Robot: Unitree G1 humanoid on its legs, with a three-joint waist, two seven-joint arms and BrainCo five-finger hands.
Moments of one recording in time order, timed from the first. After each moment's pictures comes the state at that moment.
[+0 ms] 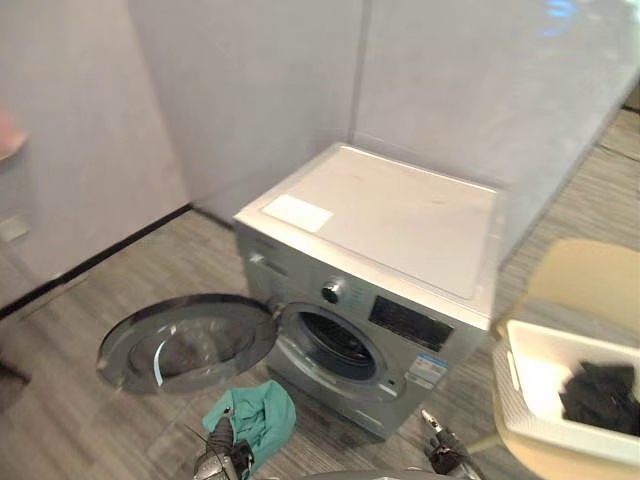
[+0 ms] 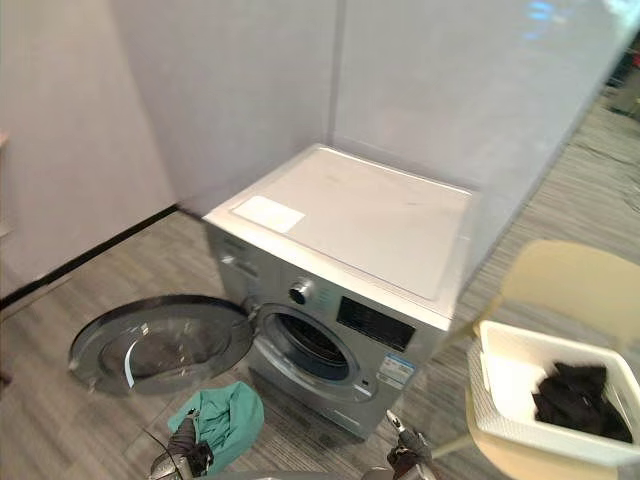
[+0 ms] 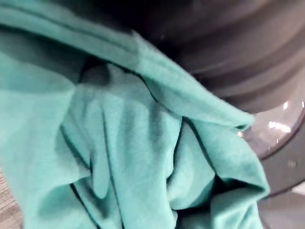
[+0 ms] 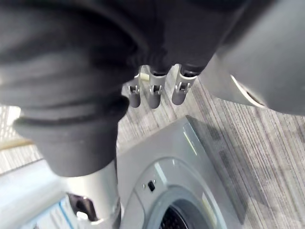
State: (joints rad) left arm 0.06 0.00 0.32 0.98 -0.14 -0.05 0.09; right arm 0.06 0.07 -0.44 0.99 0.47 -0.02 -0.04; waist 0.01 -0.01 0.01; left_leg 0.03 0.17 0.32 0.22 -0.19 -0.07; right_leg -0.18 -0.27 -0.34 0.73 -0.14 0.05
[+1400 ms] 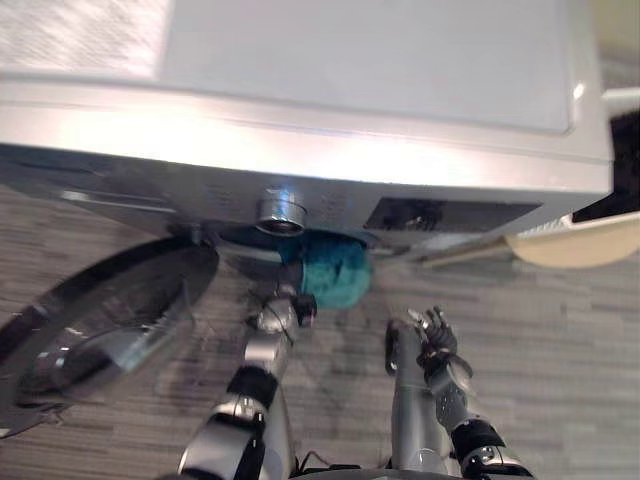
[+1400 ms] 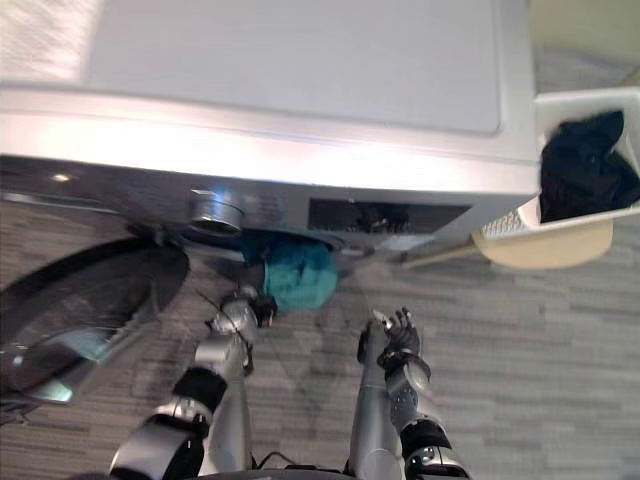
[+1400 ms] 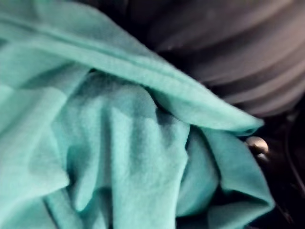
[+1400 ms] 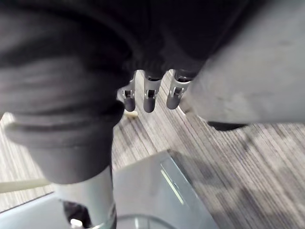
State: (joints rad) left arm -0.55 0.03 -0.02 0.68 -0.29 -0.09 0.19; right arm -0.20 -0.01 -0.14 0.69 0.60 -0.12 -0.09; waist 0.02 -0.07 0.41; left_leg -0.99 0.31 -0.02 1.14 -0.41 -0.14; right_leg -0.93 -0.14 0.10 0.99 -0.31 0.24
